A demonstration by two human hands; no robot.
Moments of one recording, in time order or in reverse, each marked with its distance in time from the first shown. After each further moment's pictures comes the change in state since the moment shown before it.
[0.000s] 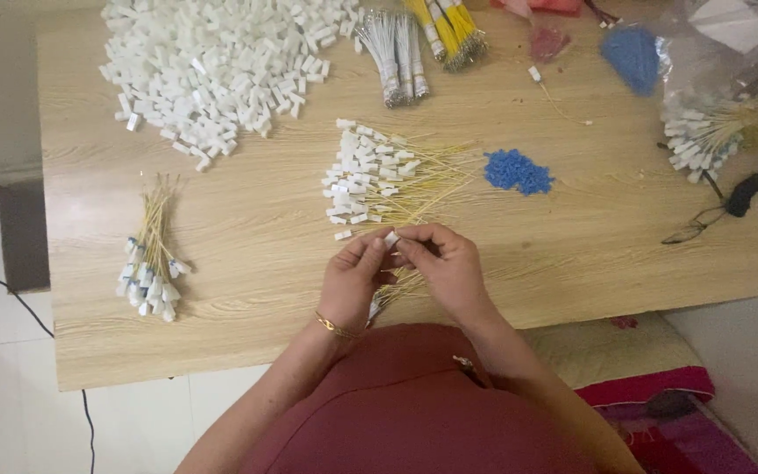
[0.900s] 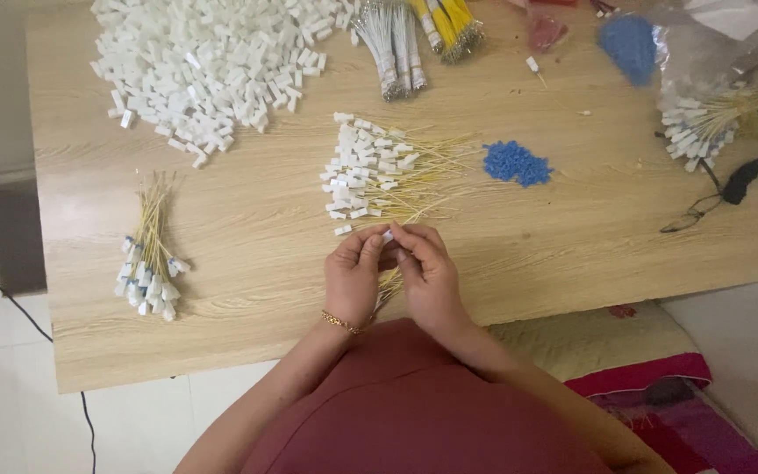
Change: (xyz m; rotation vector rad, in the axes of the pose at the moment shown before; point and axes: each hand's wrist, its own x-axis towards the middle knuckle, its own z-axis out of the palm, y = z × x) left_hand 0.002 -0.010 0.002 0.191 0.136 0.201; right_hand -0.022 0.014 0.017 -0.325 0.034 -0.448
